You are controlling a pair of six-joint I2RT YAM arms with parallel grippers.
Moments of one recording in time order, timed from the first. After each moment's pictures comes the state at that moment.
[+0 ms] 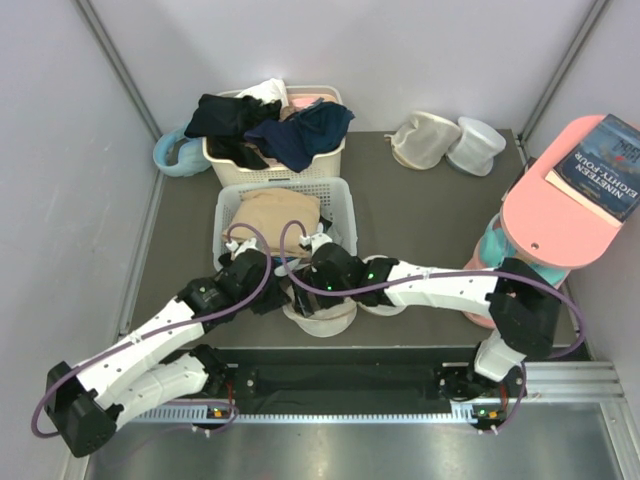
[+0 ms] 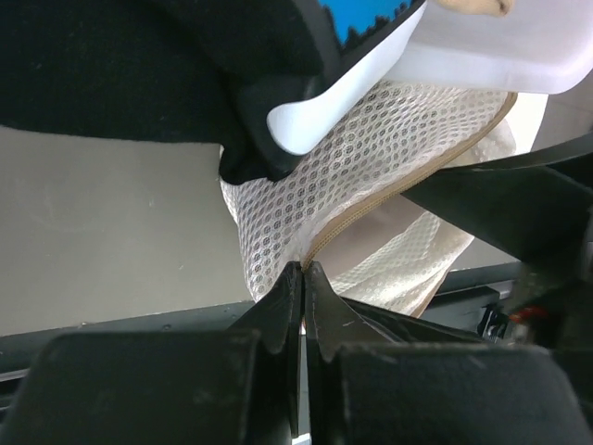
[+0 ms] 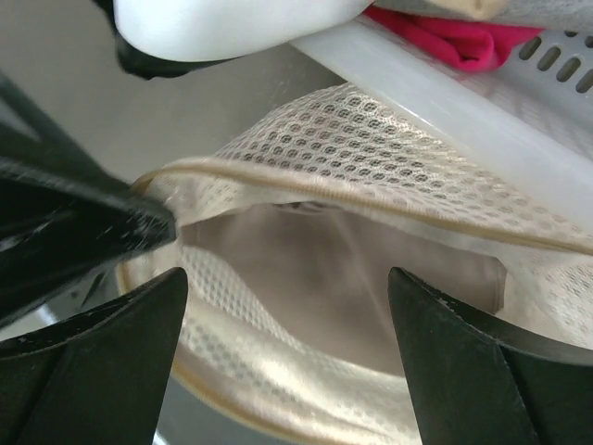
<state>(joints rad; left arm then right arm) -0.75 0.87 0.67 -0.68 -0.09 -1.02 1.12 1.60 1.05 -0.25 0.02 0.56</state>
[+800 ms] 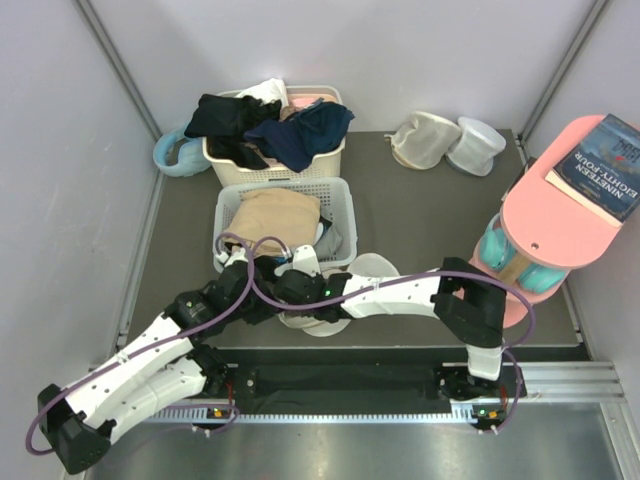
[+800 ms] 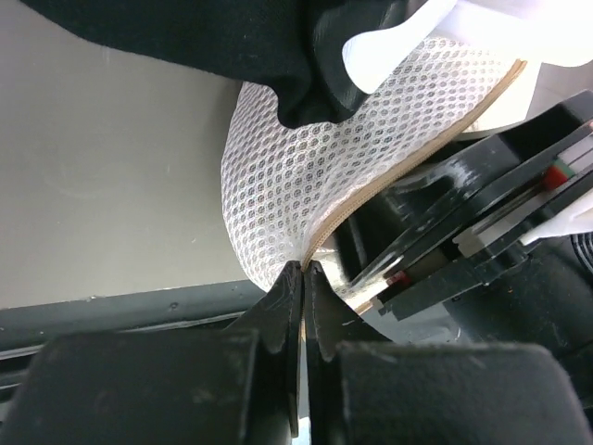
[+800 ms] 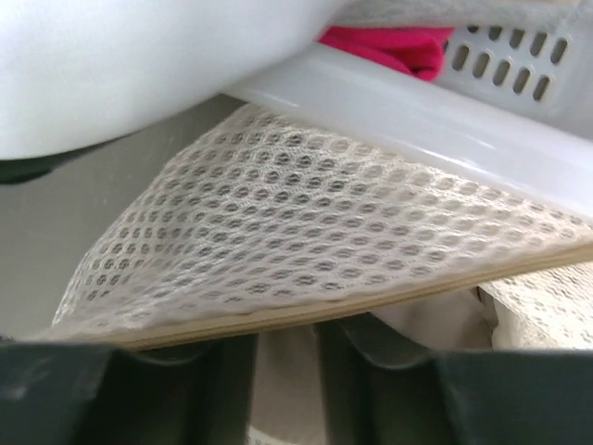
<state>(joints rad) -0.74 0.72 0.59 -0.72 -0.07 -1.06 1.27 1.88 1.26 -0.40 0.49 0.71</state>
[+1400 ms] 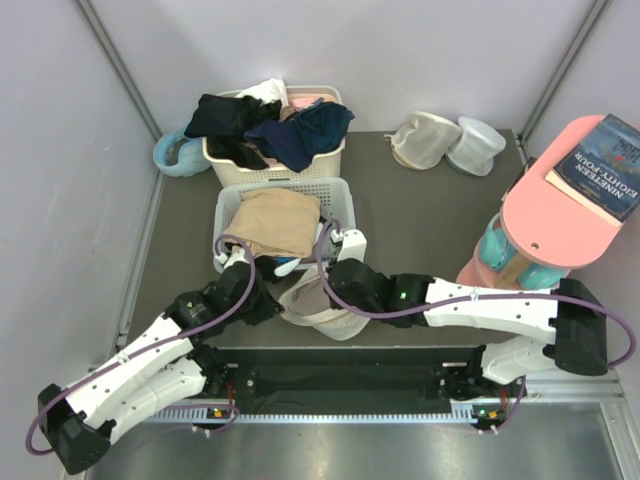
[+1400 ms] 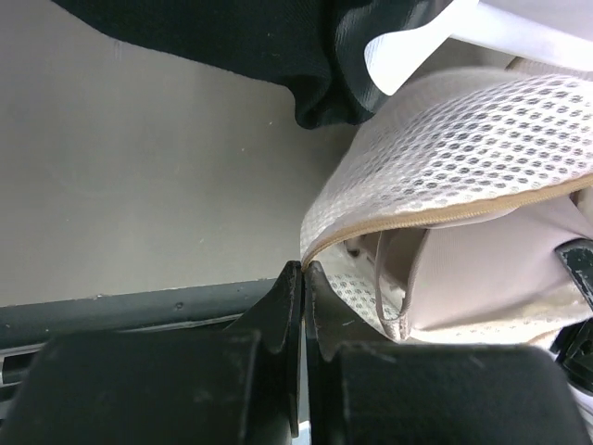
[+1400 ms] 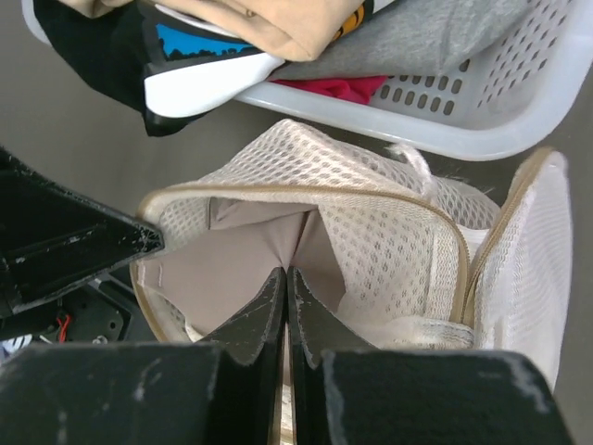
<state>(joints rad) -0.74 0.72 0.58 -0.73 -0.08 -1.07 1.25 1.35 0.97 -0.32 0.47 0.74</state>
